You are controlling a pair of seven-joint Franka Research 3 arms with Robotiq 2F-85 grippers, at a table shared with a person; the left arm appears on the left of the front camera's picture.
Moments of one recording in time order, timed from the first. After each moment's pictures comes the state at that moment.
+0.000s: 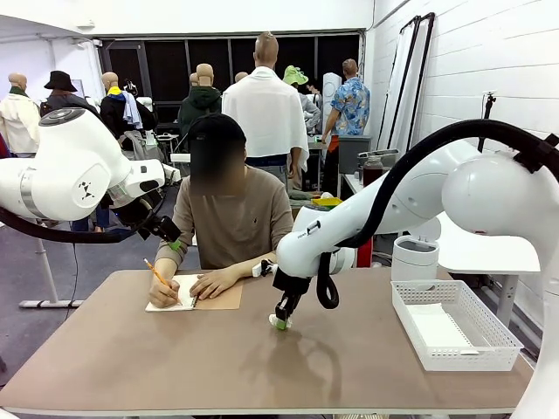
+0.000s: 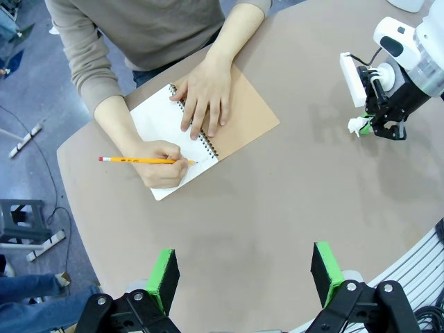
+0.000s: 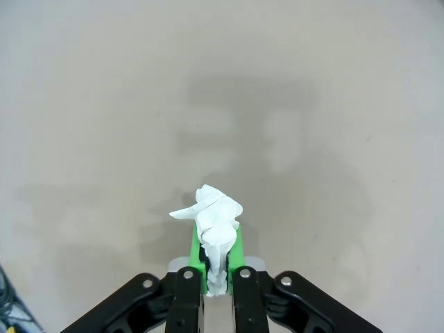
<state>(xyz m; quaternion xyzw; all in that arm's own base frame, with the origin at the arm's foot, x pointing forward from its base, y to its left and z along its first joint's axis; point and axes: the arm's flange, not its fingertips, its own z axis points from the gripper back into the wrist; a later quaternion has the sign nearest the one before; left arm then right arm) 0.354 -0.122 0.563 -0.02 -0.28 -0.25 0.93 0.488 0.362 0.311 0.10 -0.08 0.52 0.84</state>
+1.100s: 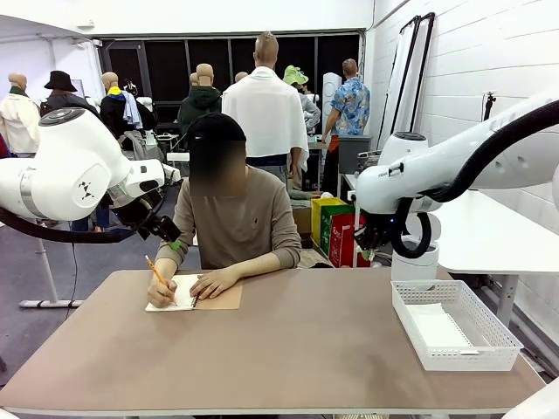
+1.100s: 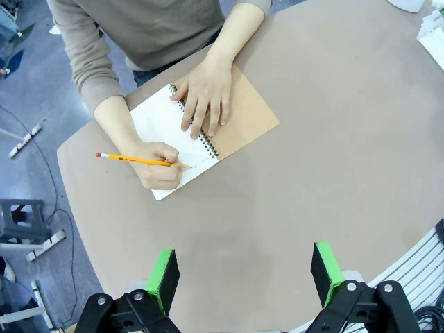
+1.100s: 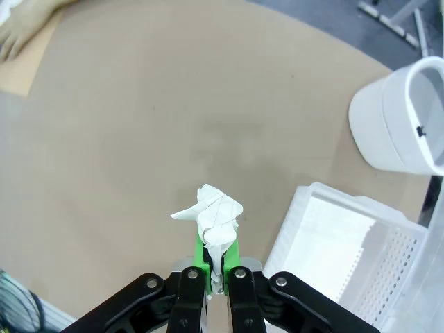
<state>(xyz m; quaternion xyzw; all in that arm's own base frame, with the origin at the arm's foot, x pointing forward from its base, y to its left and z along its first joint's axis) 0.354 -0.121 0.563 -0.02 -0.28 -0.25 0.93 0.499 0.151 0.480 0.04 -0.17 0.16 0.97</state>
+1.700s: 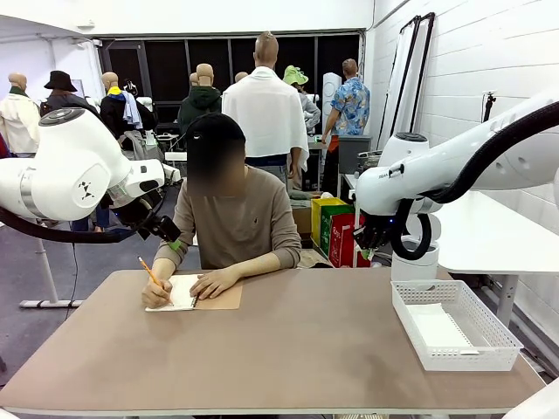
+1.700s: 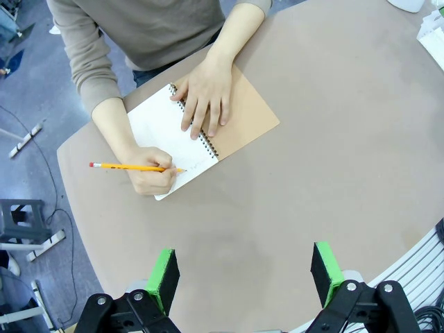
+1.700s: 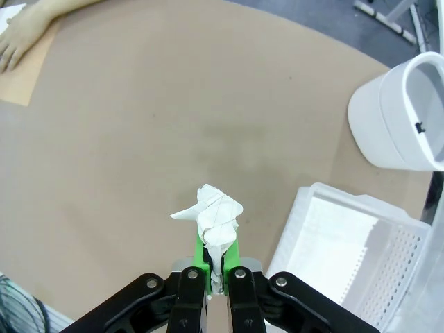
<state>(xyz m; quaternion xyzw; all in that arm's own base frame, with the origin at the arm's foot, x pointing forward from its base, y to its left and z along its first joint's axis) 0.354 -0.121 0.563 -0.02 -0.28 -0.25 0.93 0.497 0.153 0.480 0.04 -0.18 0.15 0.97</state>
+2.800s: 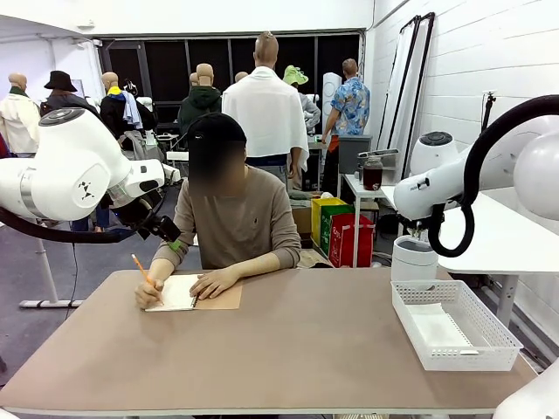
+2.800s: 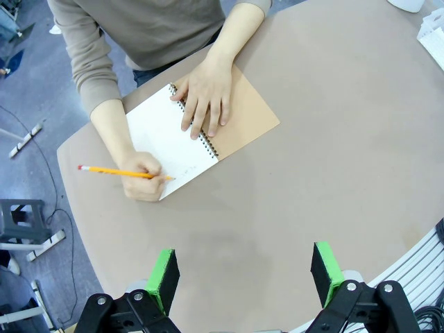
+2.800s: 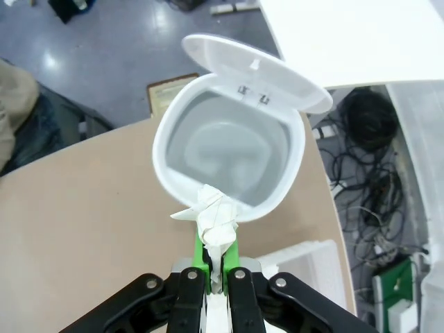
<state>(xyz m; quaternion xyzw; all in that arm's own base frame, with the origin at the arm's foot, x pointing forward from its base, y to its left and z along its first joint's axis) 0.354 -0.121 0.563 -0.02 -0.28 -0.25 0.93 0.593 0.025 0.479 -0.03 -0.26 -0.14 0.96</state>
